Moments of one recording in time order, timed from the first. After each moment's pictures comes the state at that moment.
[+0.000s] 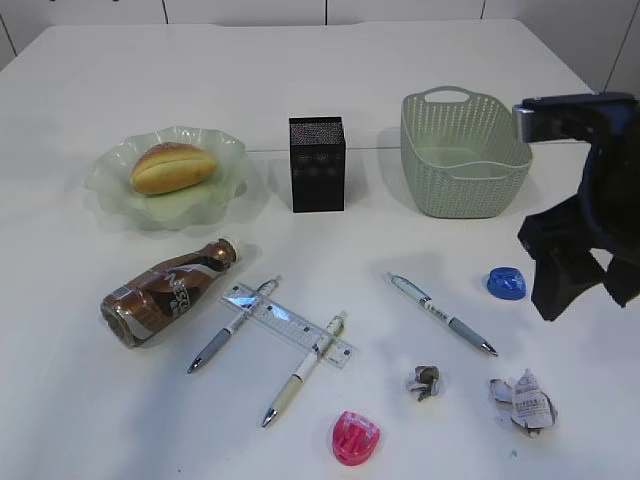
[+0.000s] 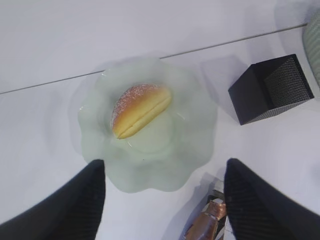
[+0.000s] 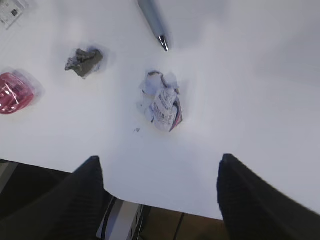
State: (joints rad) left arm -0.18 1.97 -2.24 -0.06 1.26 -0.04; right arm 0.27 1.51 -1.16 0.05 1.23 0.06
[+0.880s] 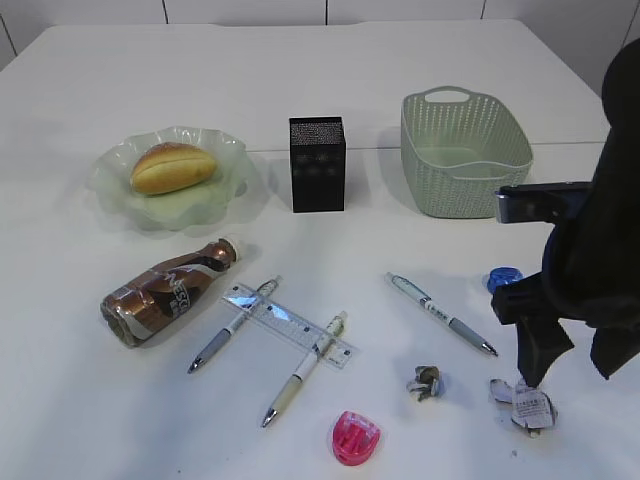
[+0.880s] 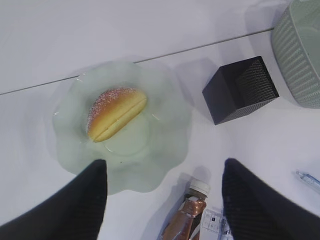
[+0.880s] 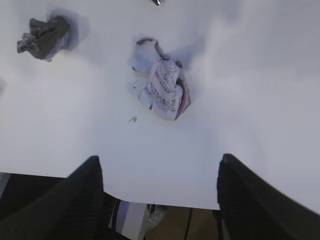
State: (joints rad) left arm -0.20 1.95 -2.24 -0.11 1.26 -0.04; right arm 0.28 1.63 -1.04 0.07 1.15 0.17
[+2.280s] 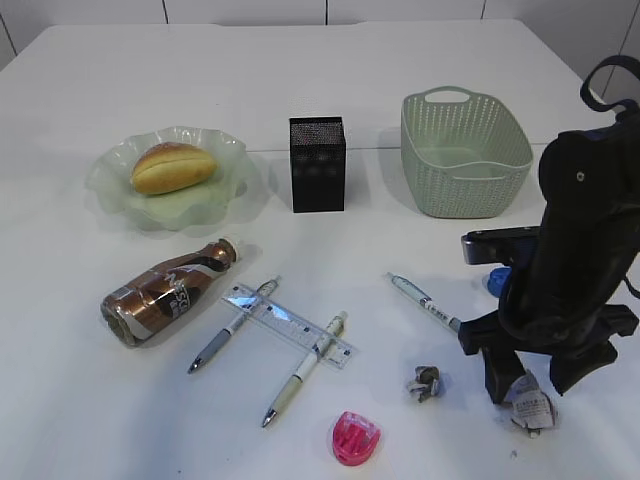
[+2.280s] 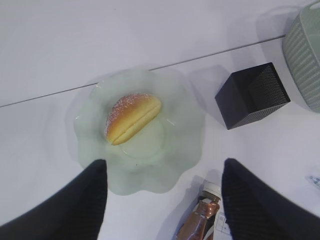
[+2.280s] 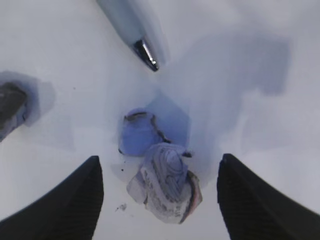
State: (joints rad) left arm -0.20 1.91 -2.24 -0.06 1.26 -0.04; right arm 0.28 1.84 -1.01 0.05 0.90 0.17
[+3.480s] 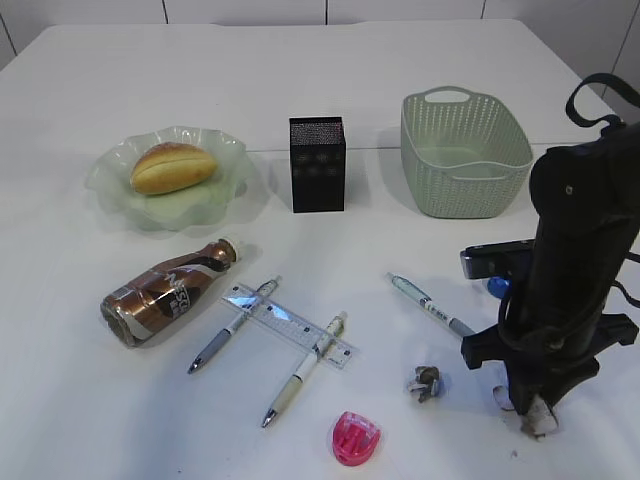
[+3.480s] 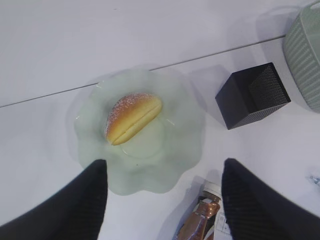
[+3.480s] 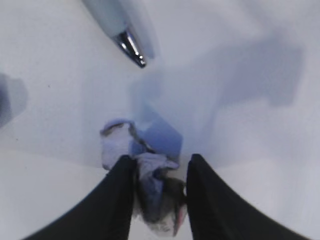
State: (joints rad) left arm -0.20 1.91 -2.24 -0.06 1.26 -0.04; right arm 0.28 1.88 -1.01 0.03 0.91 0.17
